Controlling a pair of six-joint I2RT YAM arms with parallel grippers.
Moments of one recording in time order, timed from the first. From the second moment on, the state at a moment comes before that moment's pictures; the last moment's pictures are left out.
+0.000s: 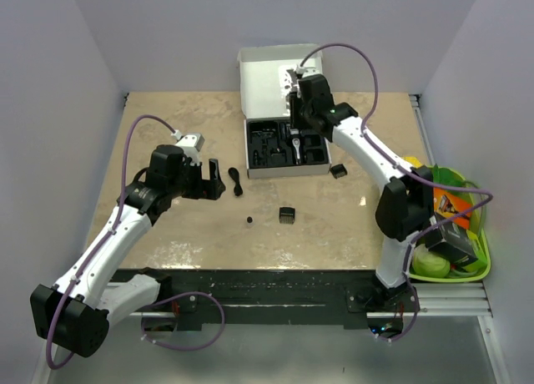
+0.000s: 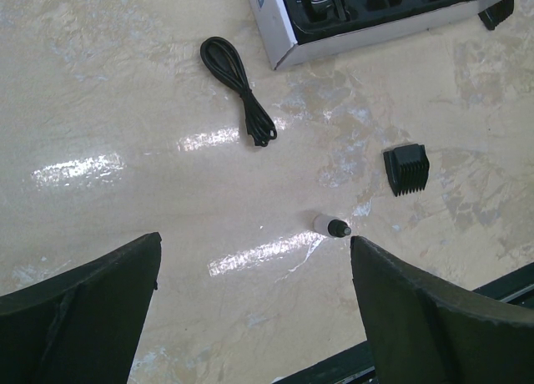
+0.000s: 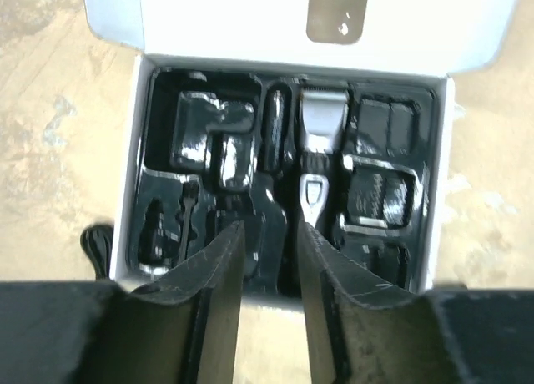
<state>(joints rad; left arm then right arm) -0.35 1.02 0.90 -0.56 0.11 -0.27 0.48 1.94 1.80 -0.51 0.16 0.26</state>
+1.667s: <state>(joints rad) -0.35 0.85 0.85 -0.61 0.13 -0.29 0.86 1.81 1.12 -0.52 0.41 0.90</state>
